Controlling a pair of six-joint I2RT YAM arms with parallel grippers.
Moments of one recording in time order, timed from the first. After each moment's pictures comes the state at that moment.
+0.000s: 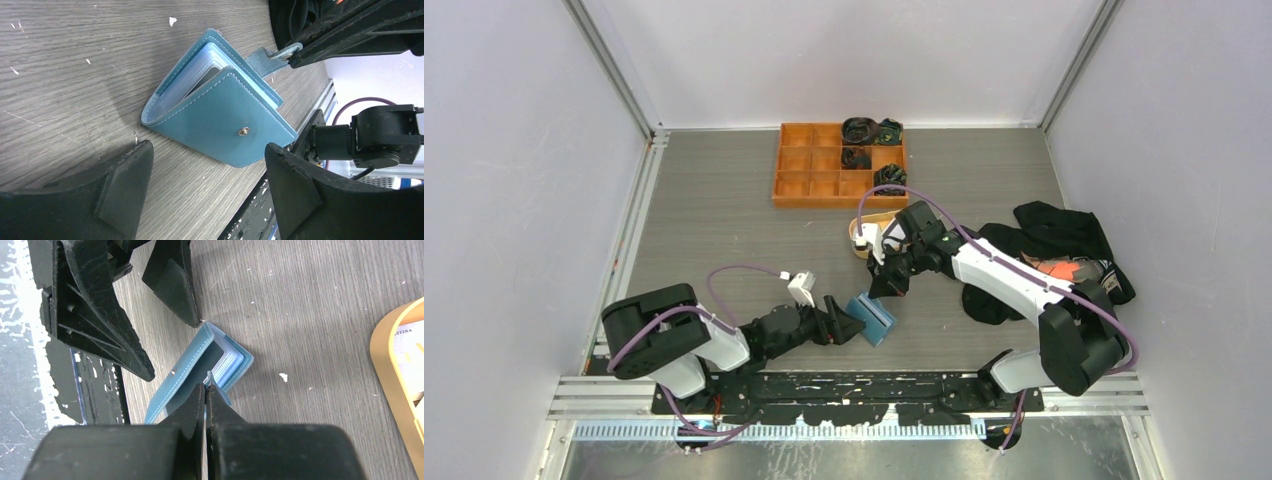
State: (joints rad) left arm -1.10 1.55 0.19 1.06 -0.16 -0.96; right arm 0.59 1.39 0.90 -0.52 -0.71 -0.50
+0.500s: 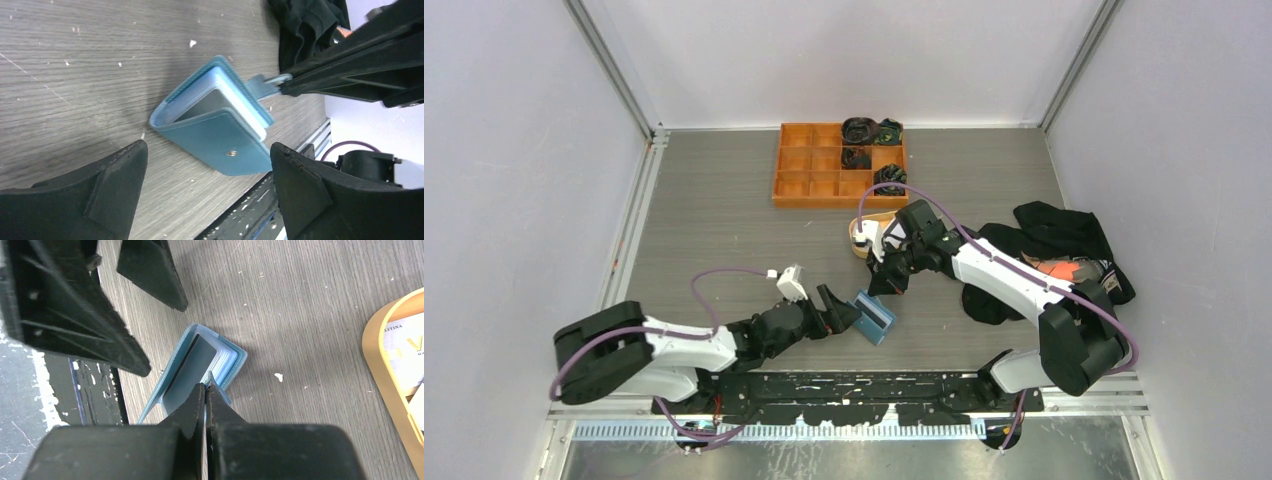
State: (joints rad) left arm -1.13 1.33 0.22 0.74 -0.30 -1.11; right arm 0.58 1.39 0.90 -0.49 -0.69 -0.45
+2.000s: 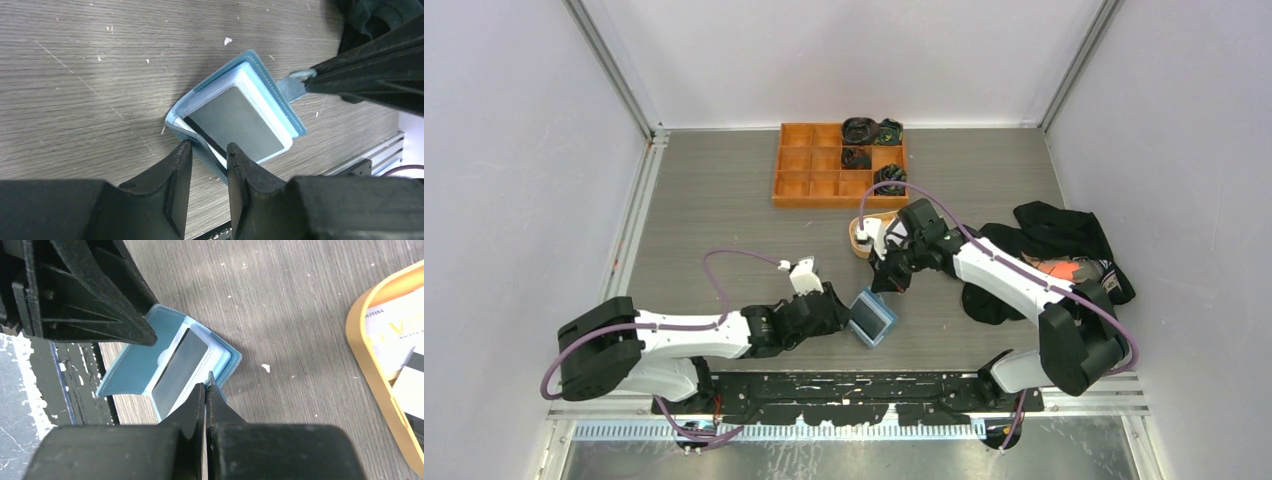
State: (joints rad) left arm -1.19 1.30 0.54 0.07 -0.44 -1.15; right arm 0.57 1.39 0.90 -0.49 -0.65 -0.44
